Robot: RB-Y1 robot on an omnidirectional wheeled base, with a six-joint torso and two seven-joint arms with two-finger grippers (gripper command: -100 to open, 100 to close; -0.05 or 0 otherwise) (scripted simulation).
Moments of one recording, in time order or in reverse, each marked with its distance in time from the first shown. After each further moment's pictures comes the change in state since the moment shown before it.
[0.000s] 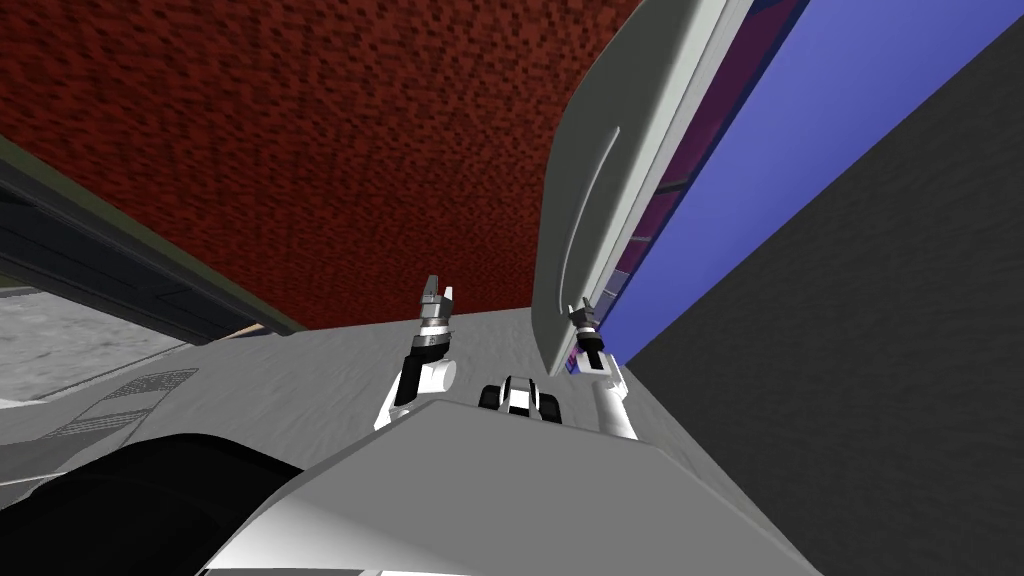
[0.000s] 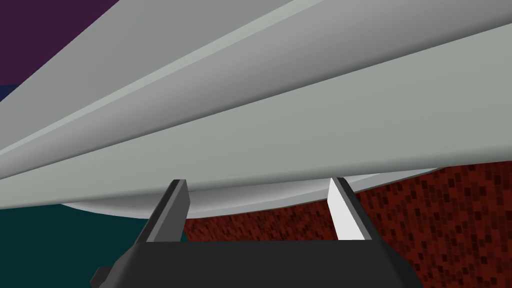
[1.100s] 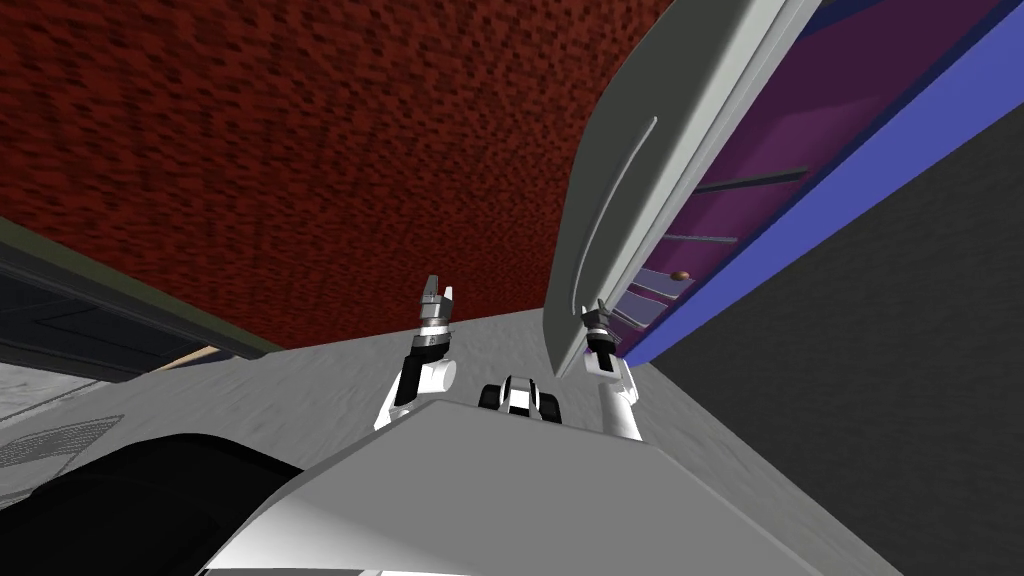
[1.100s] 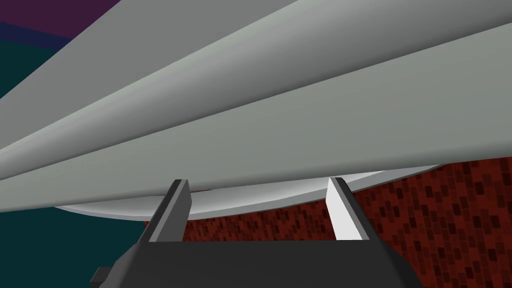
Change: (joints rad) left arm 0.000 0.000 0.000 0.000 0.000 0.000 0.000; right arm 0.000 0.012 -0.105 -0.039 -0.049 0.061 0.079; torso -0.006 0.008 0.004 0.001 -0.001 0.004
